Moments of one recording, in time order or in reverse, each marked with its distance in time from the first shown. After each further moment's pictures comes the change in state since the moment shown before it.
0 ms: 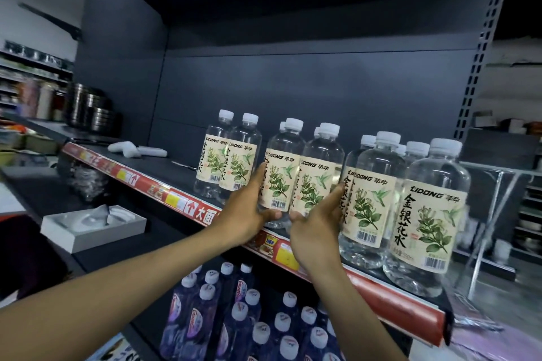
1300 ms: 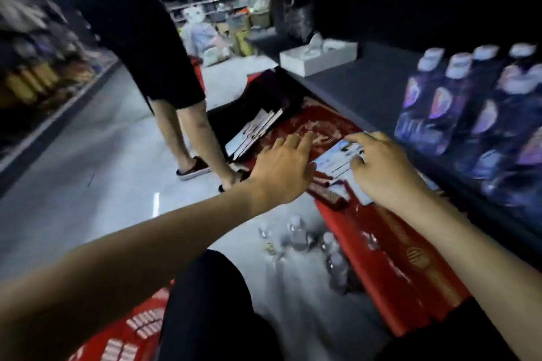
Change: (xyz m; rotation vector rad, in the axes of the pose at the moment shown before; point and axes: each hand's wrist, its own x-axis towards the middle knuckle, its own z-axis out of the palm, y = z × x) left_hand -0.335 -0.141 -0.089 1.217 -0.241 -0.543; right_hand -0.218 0.088 0.204 -0.051 -0.749 -0.349
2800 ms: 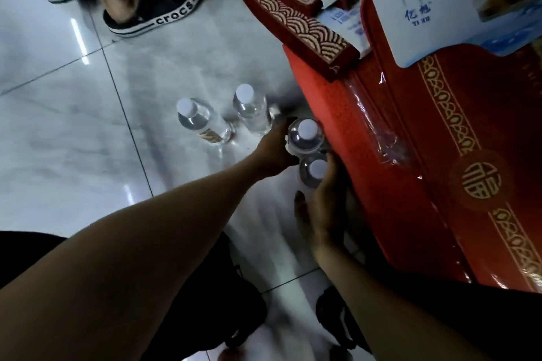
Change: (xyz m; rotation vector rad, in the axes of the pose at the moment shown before) left_hand -0.008 -0.006 0.465 -1.030 -0.636 -0.431; right_hand -0.075 0.189 0.379 0.257 -0.117 0.613
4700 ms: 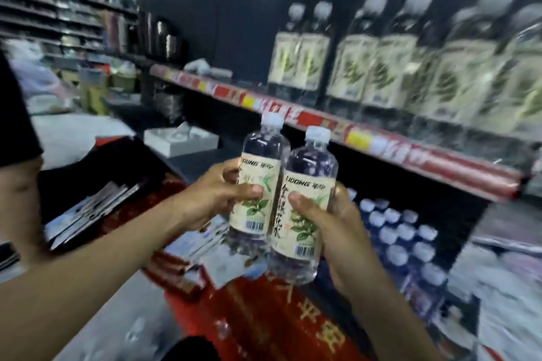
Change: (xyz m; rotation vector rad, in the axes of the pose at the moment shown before) left_hand -0.344 0.446 -0.158 -0.577 -0.323 0.872; right_hand -0.223 -0.280 -0.449 0.736 0.190 -0.471
